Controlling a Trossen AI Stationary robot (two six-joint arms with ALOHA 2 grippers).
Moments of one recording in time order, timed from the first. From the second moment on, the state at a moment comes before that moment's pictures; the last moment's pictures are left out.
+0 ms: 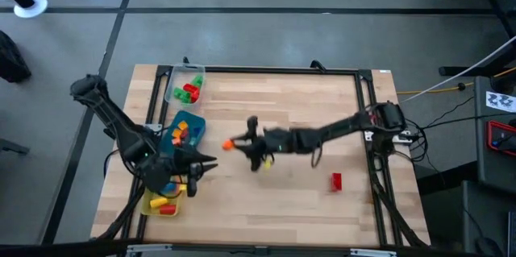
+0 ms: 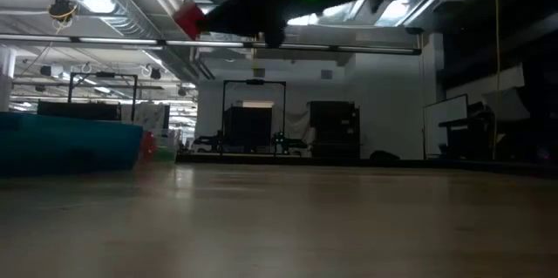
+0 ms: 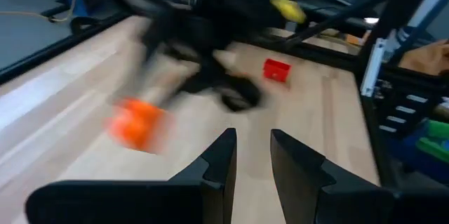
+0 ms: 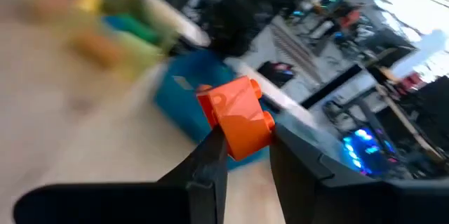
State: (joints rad) left arm -0.79 1.11 0.81 -0.27 -0.95 -0.66; right arm 0.14 1.90 1.22 0.46 0.22 -0.63
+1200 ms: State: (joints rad) left arm -0.82 1.11 0.81 -0.06 -1.06 -0.48; right arm -0.07 2.52 1.90 0.54 0.07 -0.55
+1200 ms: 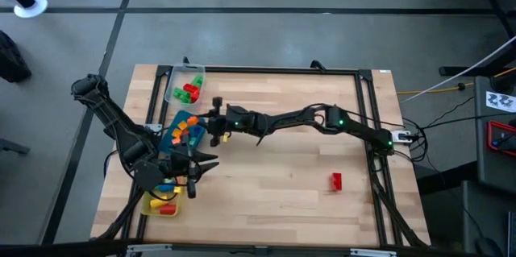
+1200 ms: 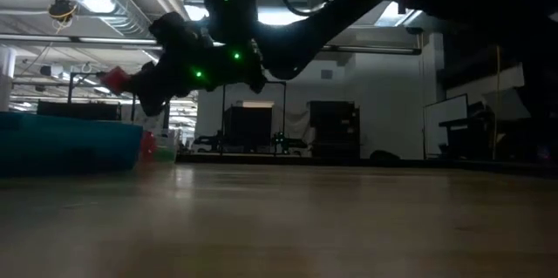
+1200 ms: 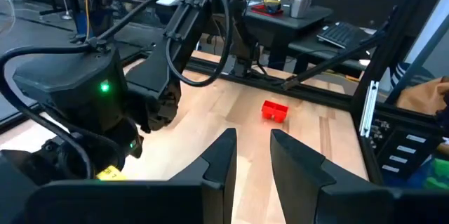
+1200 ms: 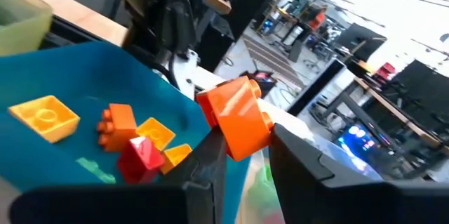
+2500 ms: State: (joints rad) left arm -0.82 0.86 0.81 -0.52 -1.16 -0.68; right arm -0.03 1.99 1.91 -1.09 0.08 -0.71
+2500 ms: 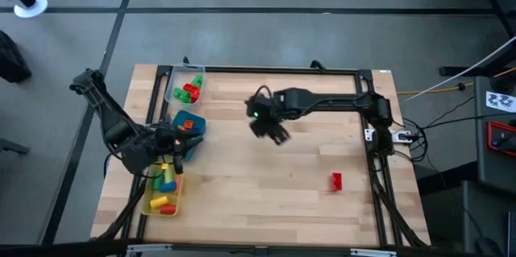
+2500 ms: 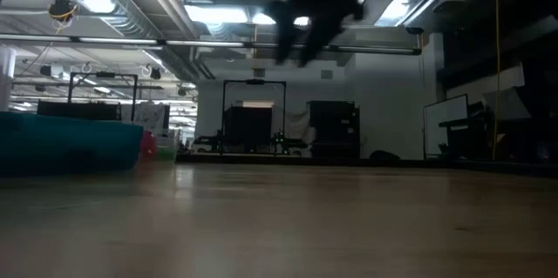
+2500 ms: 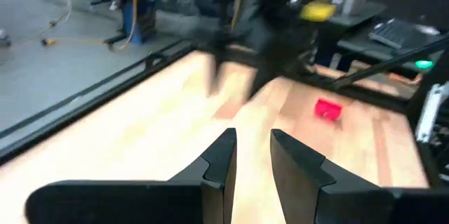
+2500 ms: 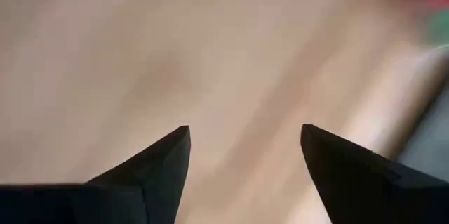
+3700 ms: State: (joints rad) left arm -0.73 1.03 0.81 -0.66 -1.15 -0.86; right arm 0.70 1.96 1.33 -1.52 0.03 -0.37
